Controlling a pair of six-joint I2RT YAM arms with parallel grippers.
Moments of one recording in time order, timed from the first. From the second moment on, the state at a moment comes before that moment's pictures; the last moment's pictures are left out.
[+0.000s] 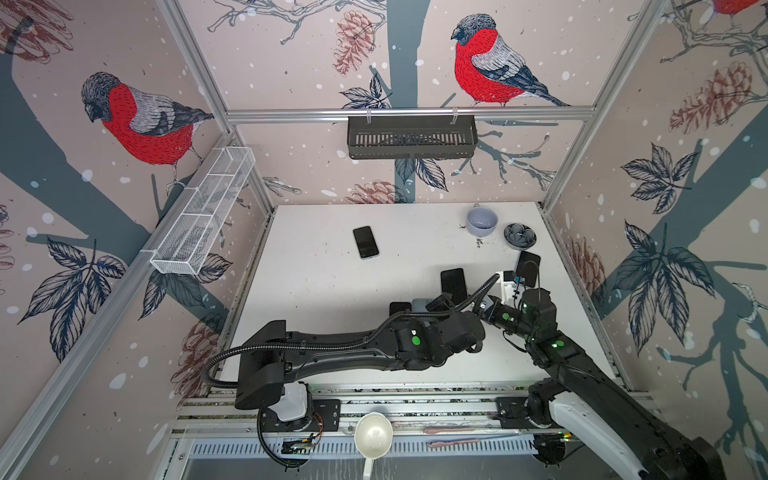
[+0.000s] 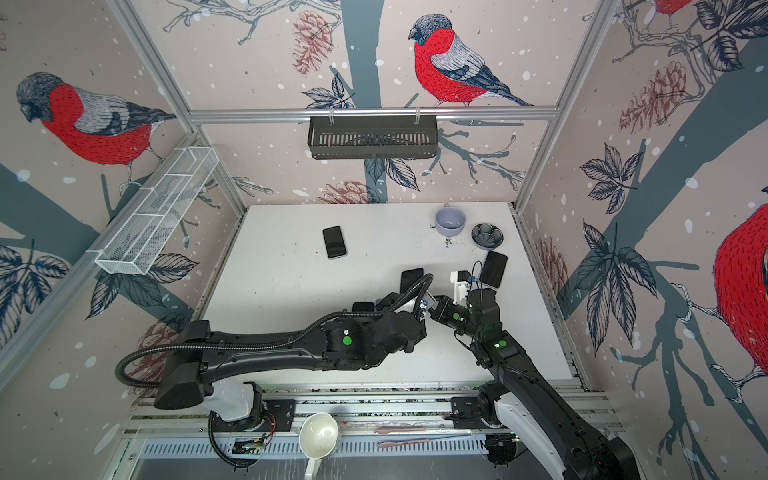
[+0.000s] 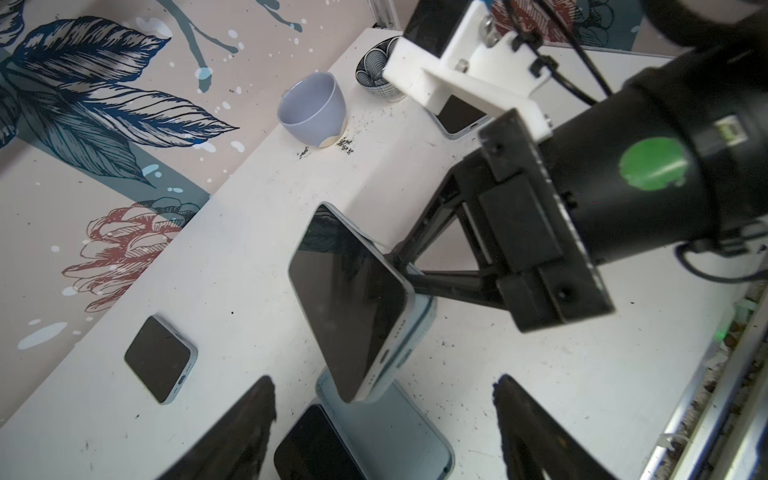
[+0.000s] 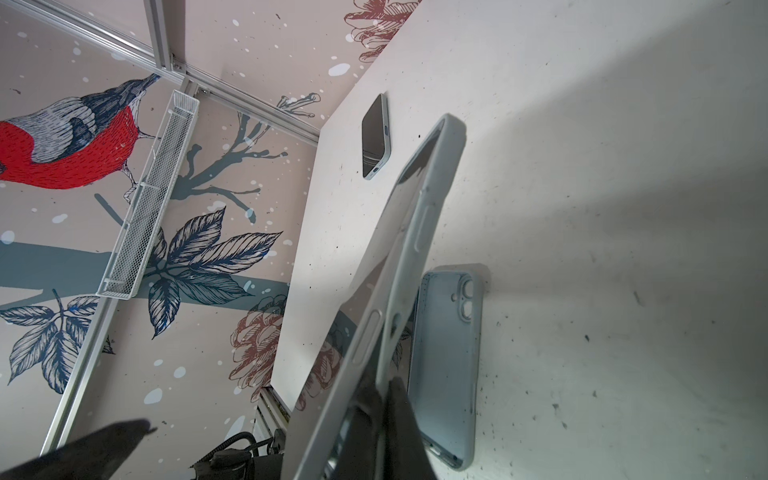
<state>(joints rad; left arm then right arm) -1.36 1.59 1.24 -0.35 -0.64 -0.04 0.36 0.75 0.31 0.08 -0.50 0.87</state>
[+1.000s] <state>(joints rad) -1.31 1.65 1.20 -0.31 -0.61 0.00 0.43 0.67 0.24 0.09 -0.49 0.89</state>
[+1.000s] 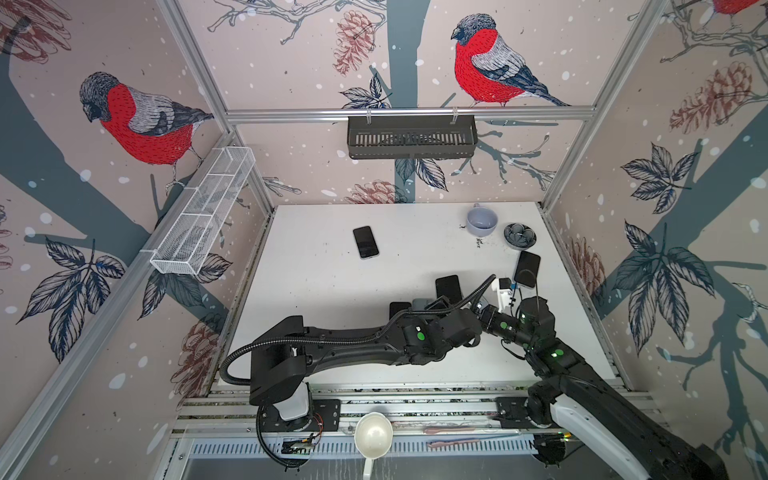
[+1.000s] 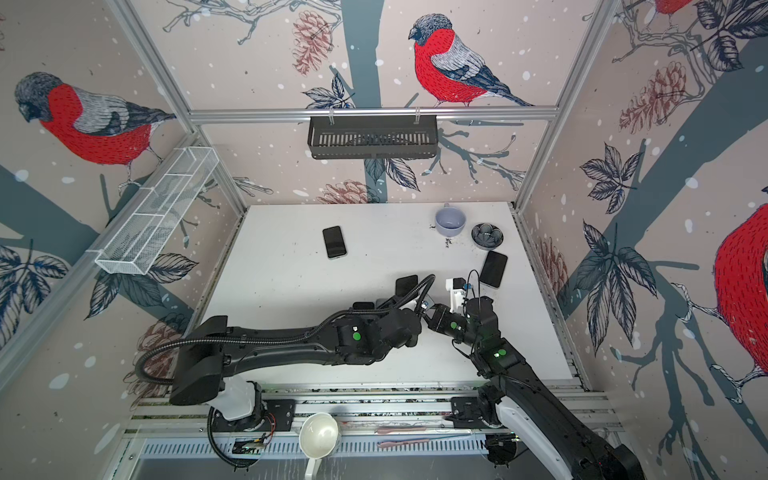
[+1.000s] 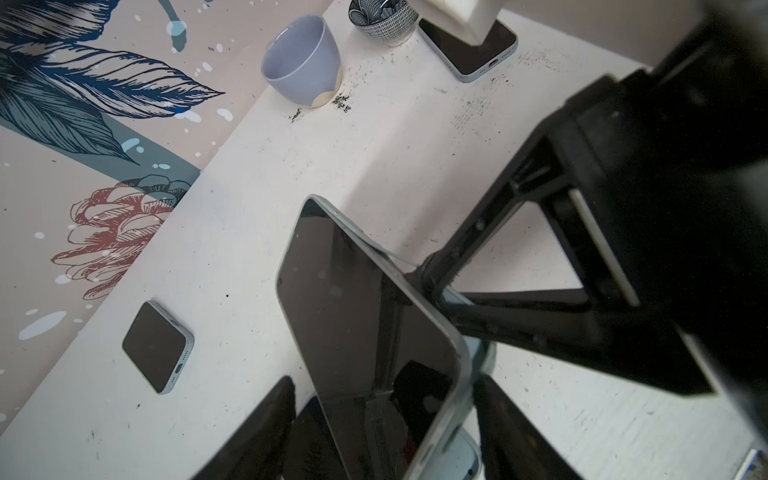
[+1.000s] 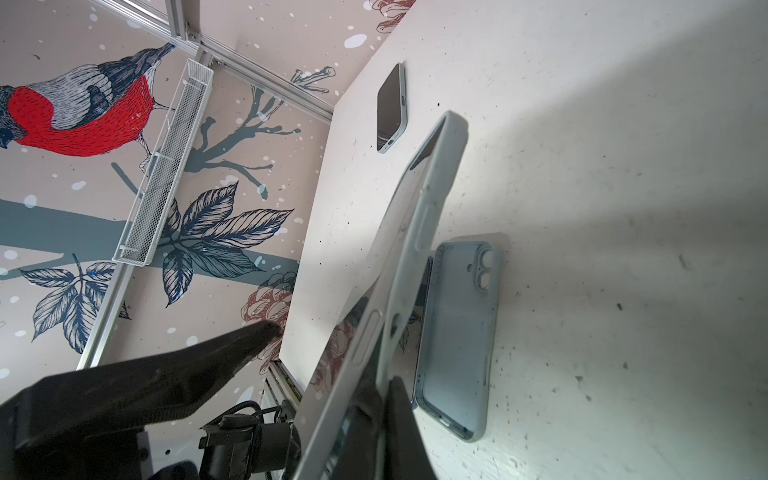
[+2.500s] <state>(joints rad) -1.45 1.57 1.17 -0.27 -0.79 0.09 0.42 0.61 0.12 -0.04 -0.33 0.86</state>
